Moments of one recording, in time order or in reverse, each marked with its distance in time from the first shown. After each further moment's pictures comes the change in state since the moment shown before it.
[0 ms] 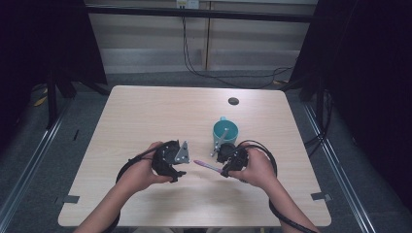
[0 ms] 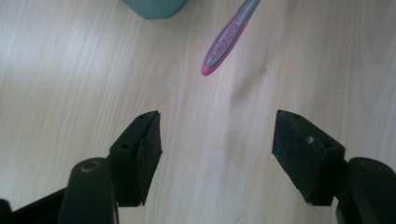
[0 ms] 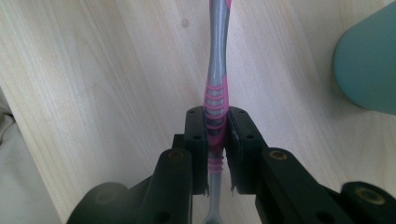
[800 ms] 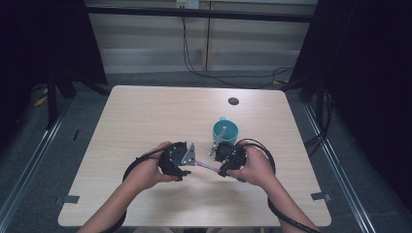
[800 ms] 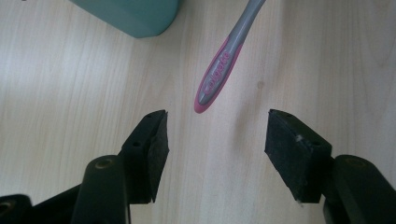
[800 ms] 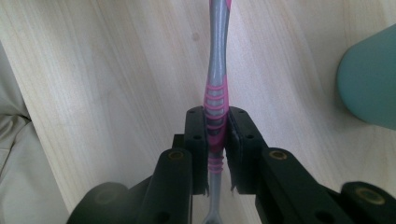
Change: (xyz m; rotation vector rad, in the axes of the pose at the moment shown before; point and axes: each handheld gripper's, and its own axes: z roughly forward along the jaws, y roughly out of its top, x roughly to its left) left arm -0.001 0.013 0.012 -0.005 -0.010 0.097; right arm 0.002 0.007 -0.005 -0.012 0.025 -0.008
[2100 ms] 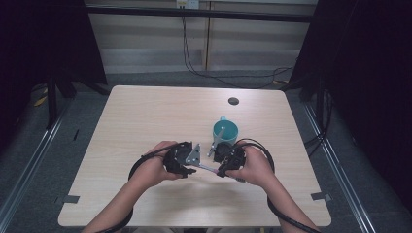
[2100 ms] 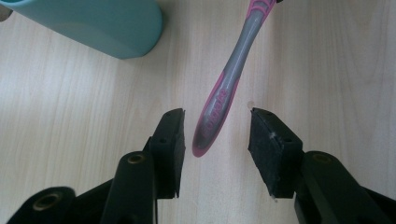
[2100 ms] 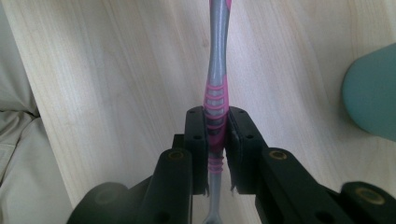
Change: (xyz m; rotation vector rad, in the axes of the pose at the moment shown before) left arm 0.003 0.008 0.010 -0.034 -0.058 0.035; right arm 0.003 0.003 -0.001 -0.015 0.014 -0.044
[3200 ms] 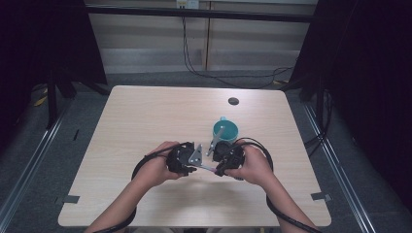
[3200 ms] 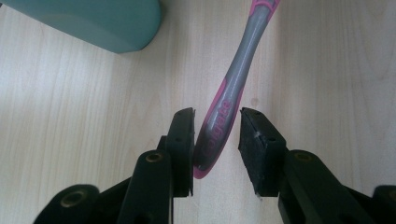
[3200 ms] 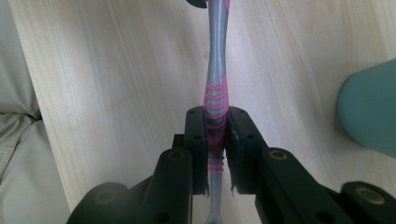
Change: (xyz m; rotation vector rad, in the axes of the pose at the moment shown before) left arm 0.001 0.002 0.009 0.034 -0.006 0.003; right arm 0.001 0.004 -0.003 -0.019 0.001 -0.019
